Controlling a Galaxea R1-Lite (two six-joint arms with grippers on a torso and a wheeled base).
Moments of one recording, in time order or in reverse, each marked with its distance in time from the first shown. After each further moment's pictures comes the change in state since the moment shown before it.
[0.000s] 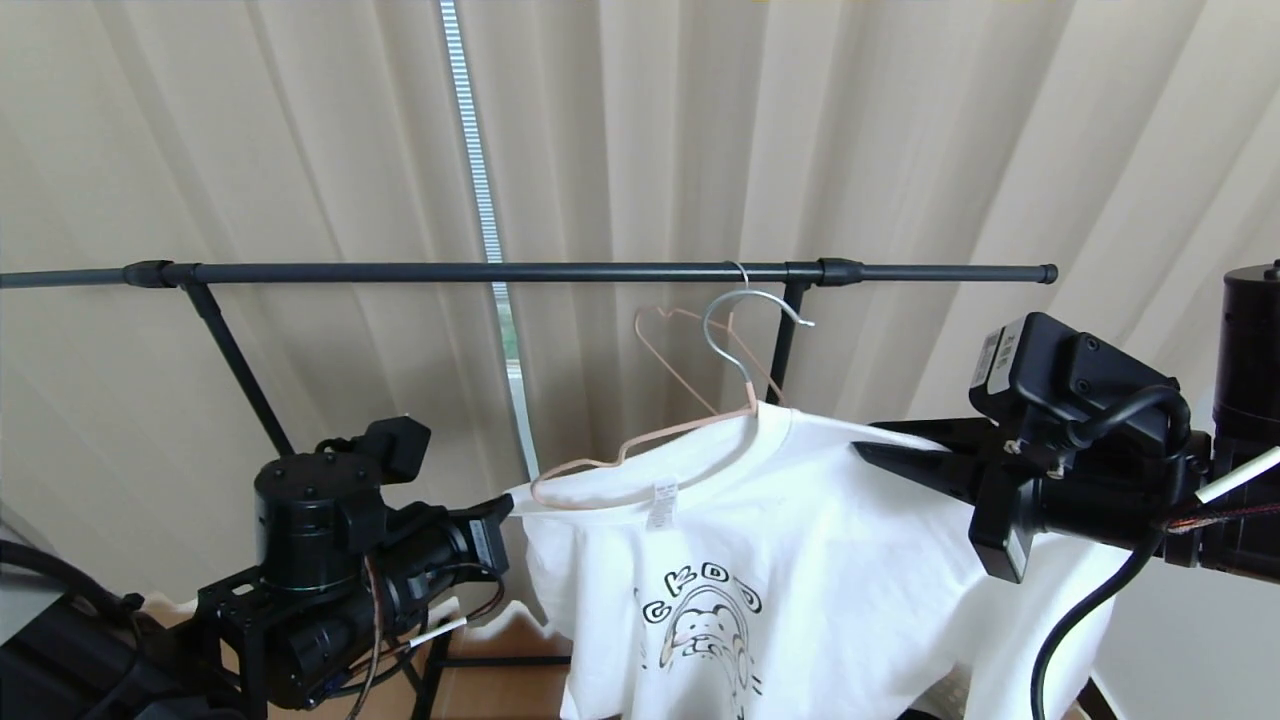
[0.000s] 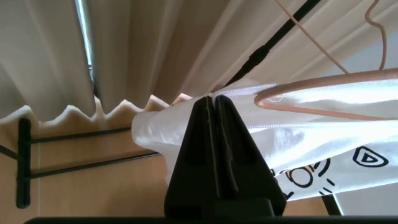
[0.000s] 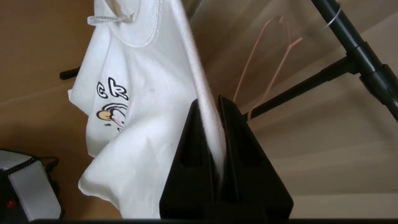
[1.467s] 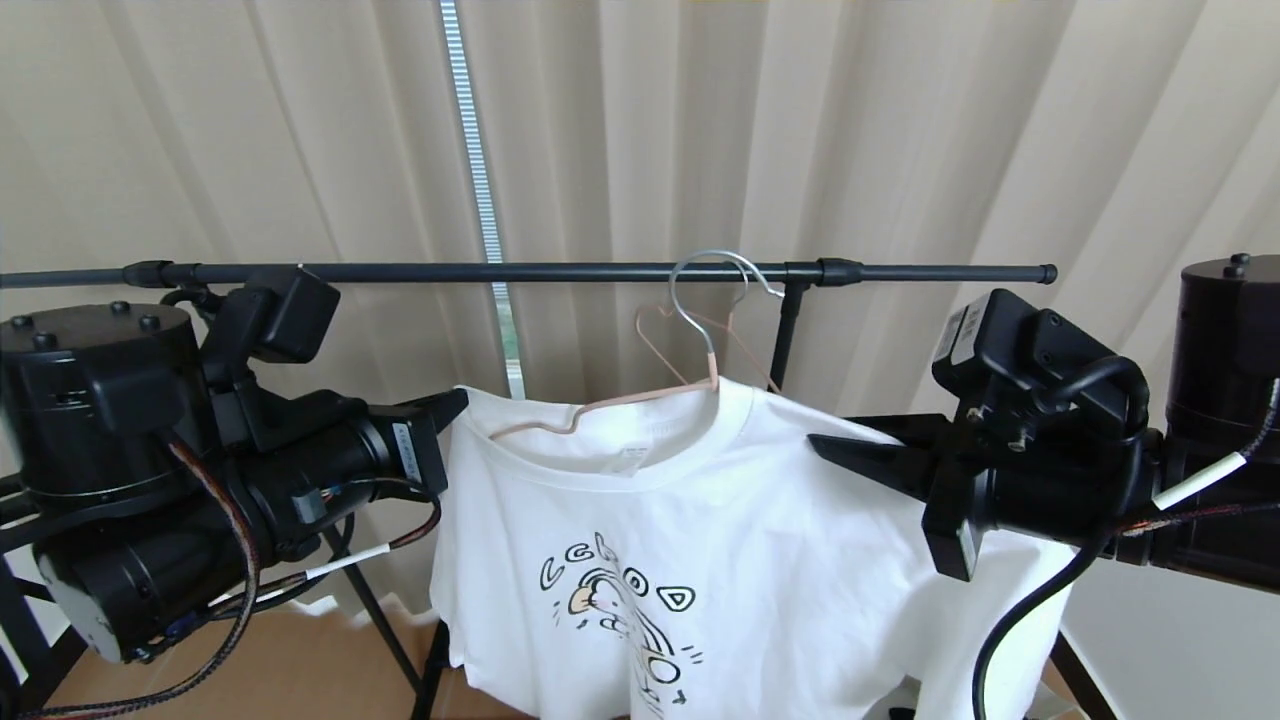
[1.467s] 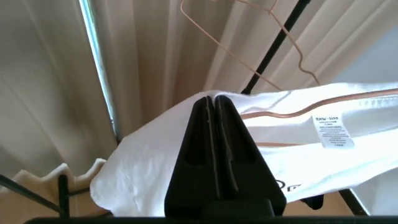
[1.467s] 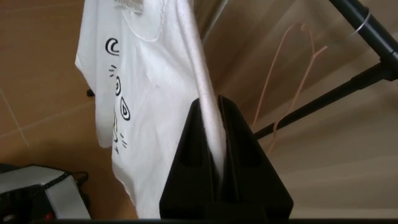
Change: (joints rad) left arm -0.032 -0.387 -0.228 0.454 0.030 0.191; right arm 0.089 0.054 -0.020 -0.077 0.000 0.146
